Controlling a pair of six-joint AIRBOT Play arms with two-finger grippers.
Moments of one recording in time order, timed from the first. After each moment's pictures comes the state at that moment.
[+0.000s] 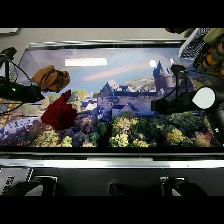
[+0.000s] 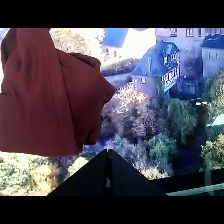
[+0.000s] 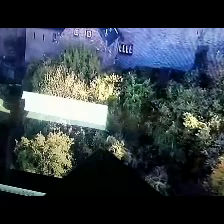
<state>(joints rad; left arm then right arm) -0.04 -1.14 1.48 1.34 -1.47 -1.57 0.19 -1.03 1.19 -1.39 1.27 1.69</state>
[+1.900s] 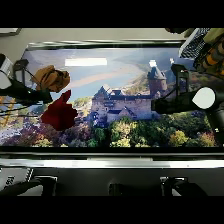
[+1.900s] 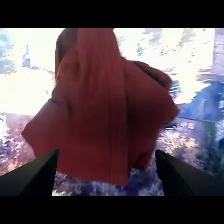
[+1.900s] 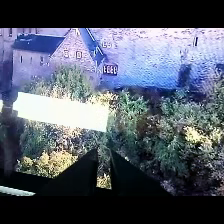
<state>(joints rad) -0.04 -1.31 1.37 1.55 -1.32 -1.68 0.19 -1.03 1.19 -1.39 1.26 1.69</state>
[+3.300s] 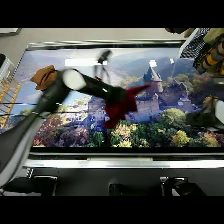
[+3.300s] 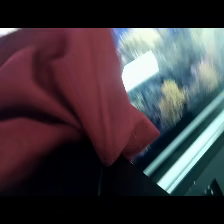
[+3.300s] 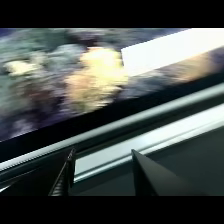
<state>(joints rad) -0.65 -1.63 1.74 1.02 -1.04 -1.65 0.19 -0.86 1.19 -2.01 1.70 1.92</state>
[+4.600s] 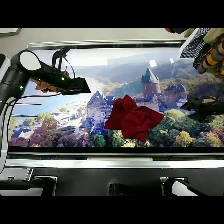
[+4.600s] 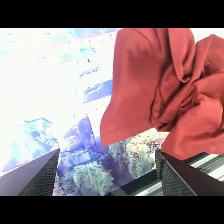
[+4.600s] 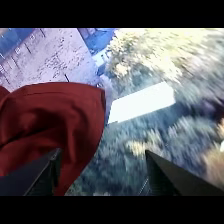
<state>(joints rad) -0.26 -1.54 1.75 1.13 -1.42 -1.65 -0.48 -1.32 1.13 -1.05 1.26 1.51</state>
